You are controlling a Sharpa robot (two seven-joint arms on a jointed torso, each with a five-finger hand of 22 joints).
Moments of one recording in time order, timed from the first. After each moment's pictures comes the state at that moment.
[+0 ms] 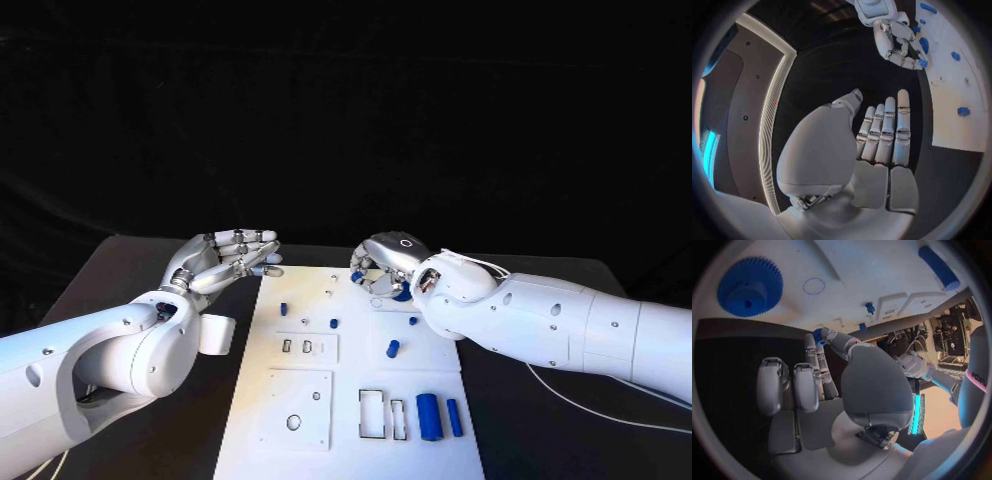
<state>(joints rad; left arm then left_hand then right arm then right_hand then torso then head) 1.27 -0.96 -0.07 1.71 -0.03 -0.47 0.47 1.52 -0.19 0.36 0.20 0.05 0.86 0.22 0.24 0.19 1.02 0.17 0.07 0.06 1.00 0.12 0.31 0.27 0.17 1.00 0.20 0.46 0.22 1.30 -0.58 -0.14 1.27 -1.58 -0.49 -0.06 1.25 -0.14 0.63 -0.07 0.11 1.05 0.13 0.32 0.30 1.26 0.07 0.09 0.12 1.47 -0.01 1.43 1.22 0.08 1.40 0.10 1.40 1.29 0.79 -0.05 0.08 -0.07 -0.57</state>
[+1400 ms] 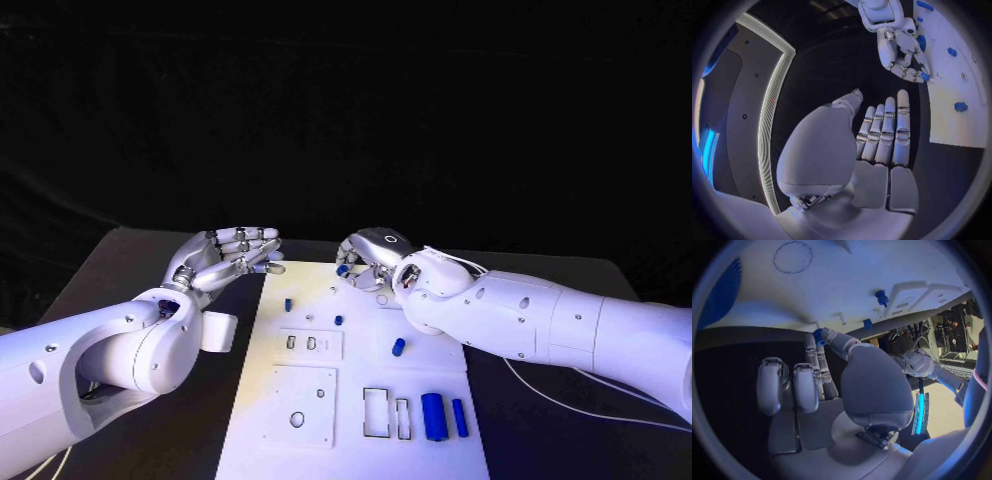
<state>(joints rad) 1.28 -0.95 -0.06 1.70 -0.03 -0.46 0.46 1.52 -0.19 0.36 0.20 0.05 0.86 0.22 0.24 0.19 1.01 0.18 0.07 0.07 0.99 0.12 0.31 0.27 0.17 0.99 0.20 0.46 0.22 1.30 -0.49 -0.13 1.17 -1.54 -0.52 -0.06 1.25 -0.14 0.63 -0.06 0.10 1.04 0.13 0.33 0.30 1.26 0.06 0.08 0.13 1.47 -0.01 1.43 1.22 0.08 1.40 0.10 1.40 1.29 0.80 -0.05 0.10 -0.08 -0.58</state>
